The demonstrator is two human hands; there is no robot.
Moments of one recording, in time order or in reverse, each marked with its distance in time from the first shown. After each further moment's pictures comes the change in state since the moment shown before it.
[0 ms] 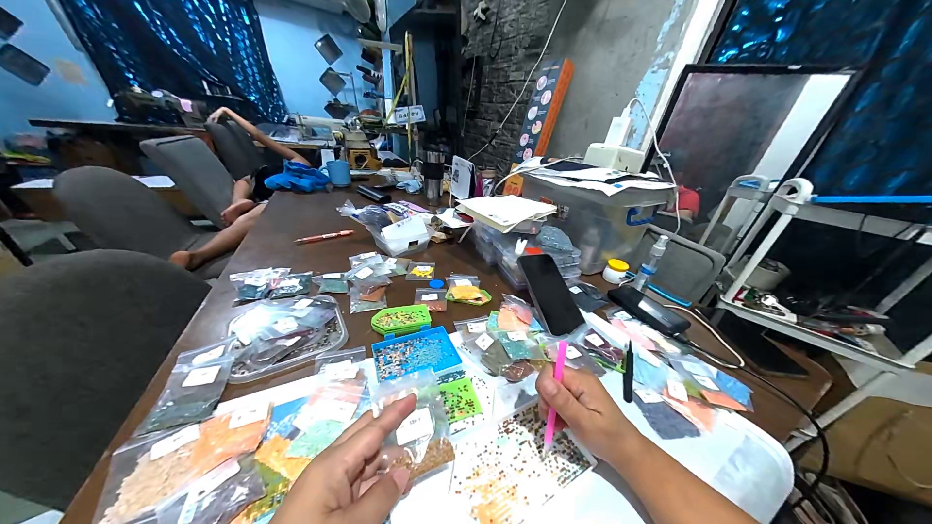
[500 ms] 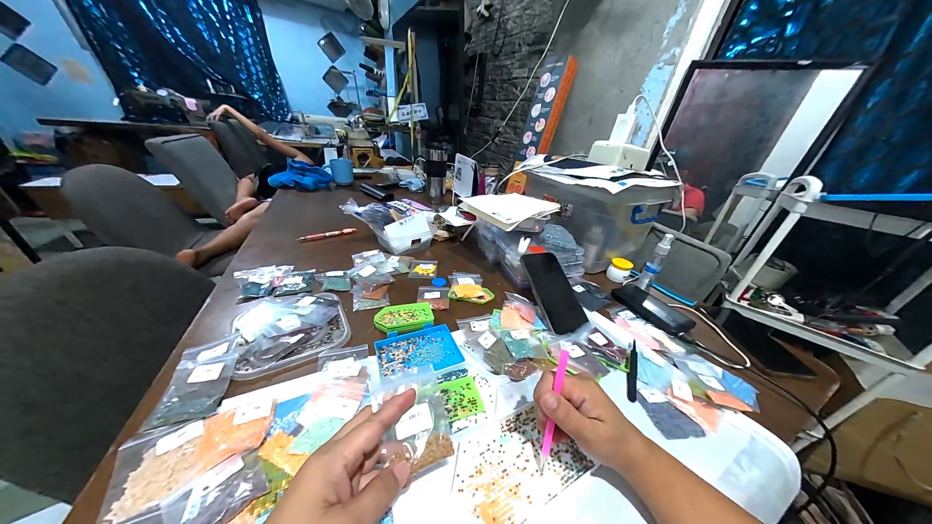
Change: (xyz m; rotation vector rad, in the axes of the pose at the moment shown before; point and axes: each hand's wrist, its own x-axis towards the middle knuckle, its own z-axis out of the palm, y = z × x) left_hand 0.002 -0.002 -0.003 0.001 0.013 0.008; right_hand 0.000 0.000 0.000 0.079 -0.129 -0.070
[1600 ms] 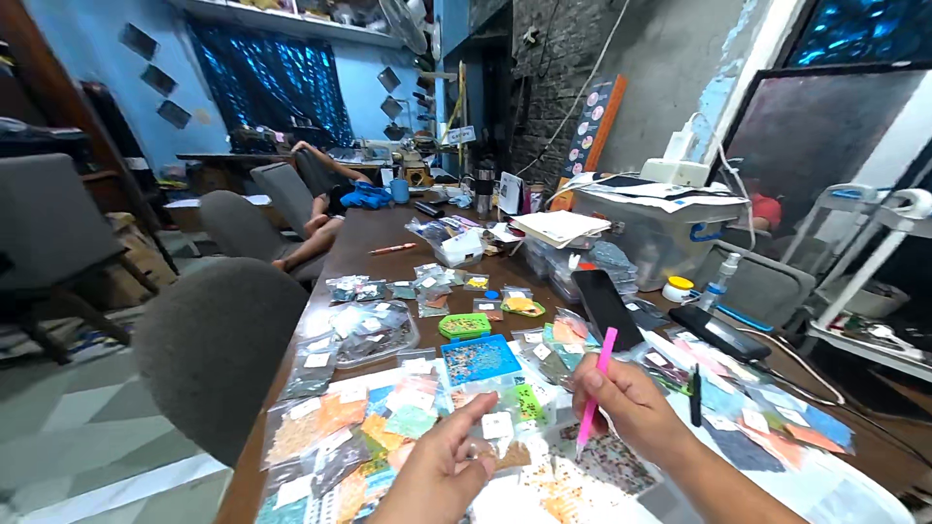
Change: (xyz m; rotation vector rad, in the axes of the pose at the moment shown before) left_hand 0.004 -0.003 0.007 -0.130 -0.045 -0.020; right_hand 0.044 -0.041 0.023 0.062 0.088 0.056
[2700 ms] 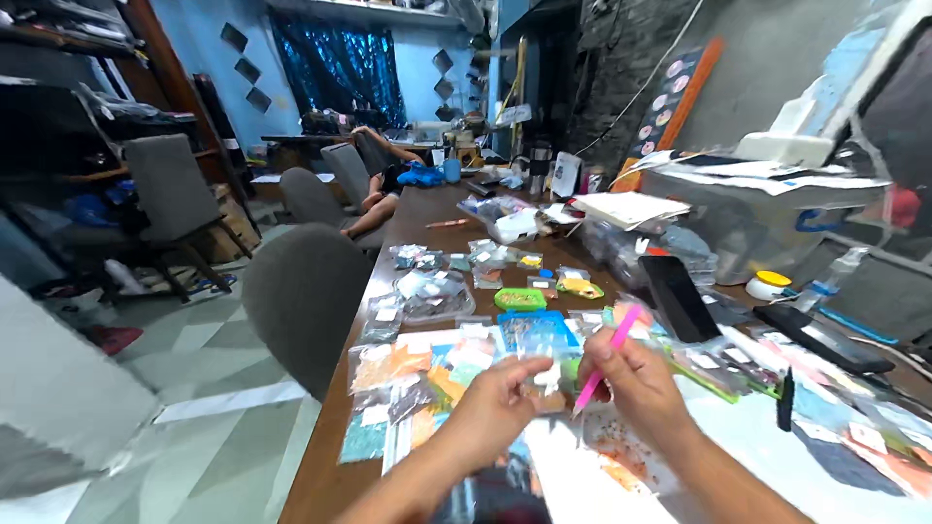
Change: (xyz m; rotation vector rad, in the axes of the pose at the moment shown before) left_hand 0.009 -0.002 -0.011 0.193 0.070 -0.049; right_hand 0.019 0.009 0.063 -0.007 0.107 -0.098
